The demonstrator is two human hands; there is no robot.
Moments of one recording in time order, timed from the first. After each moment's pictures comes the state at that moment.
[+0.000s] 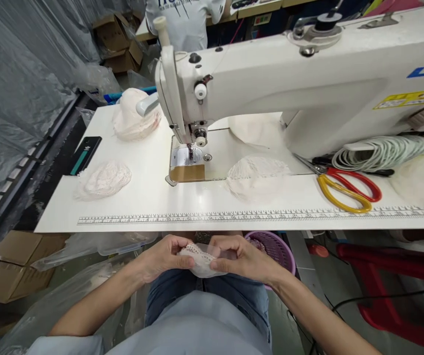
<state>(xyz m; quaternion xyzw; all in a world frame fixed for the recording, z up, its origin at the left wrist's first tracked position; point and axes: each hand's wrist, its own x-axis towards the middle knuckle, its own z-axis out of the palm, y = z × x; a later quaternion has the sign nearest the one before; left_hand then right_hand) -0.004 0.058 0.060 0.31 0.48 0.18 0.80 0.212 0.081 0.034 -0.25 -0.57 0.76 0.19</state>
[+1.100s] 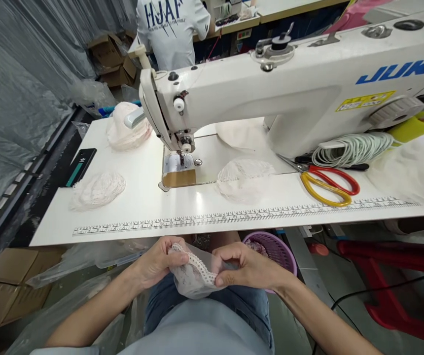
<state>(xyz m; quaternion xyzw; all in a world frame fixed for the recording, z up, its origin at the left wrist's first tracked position) 0.005 0.058 0.067 0.26 0.46 0.24 0.81 0.235 0.073 0.039 -0.23 -0.56 0.78 0.17</state>
